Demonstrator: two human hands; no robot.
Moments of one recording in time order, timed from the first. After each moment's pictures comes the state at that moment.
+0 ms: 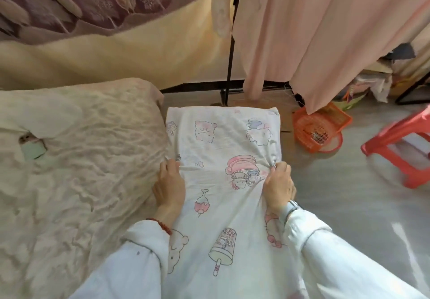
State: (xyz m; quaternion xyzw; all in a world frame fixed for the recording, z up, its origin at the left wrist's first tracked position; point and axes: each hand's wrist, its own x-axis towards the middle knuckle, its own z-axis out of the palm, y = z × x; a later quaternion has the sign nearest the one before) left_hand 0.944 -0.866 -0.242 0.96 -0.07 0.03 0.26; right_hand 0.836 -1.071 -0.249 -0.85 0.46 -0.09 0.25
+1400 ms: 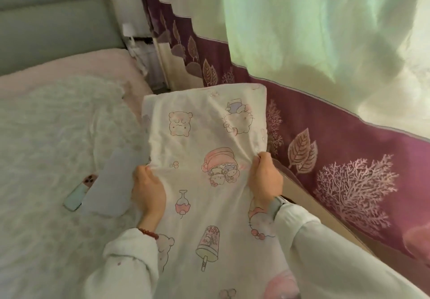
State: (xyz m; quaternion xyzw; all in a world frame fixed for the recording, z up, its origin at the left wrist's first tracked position) left_hand 1.700 -0.870 -0.181 0.72 0.58 0.33 0.22; right_hand 1.866 -1.036 -0.185 -0.91 -0.15 0.06 0.37
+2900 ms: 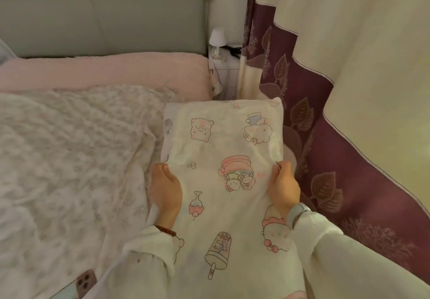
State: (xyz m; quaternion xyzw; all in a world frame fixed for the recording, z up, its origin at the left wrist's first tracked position) left_hand 1.932 -0.390 -0.223 0.58 0.70 0.37 0.19; right_hand 2.151 -0.499 -0.208 -0.87 -0.34 0.15 0.33
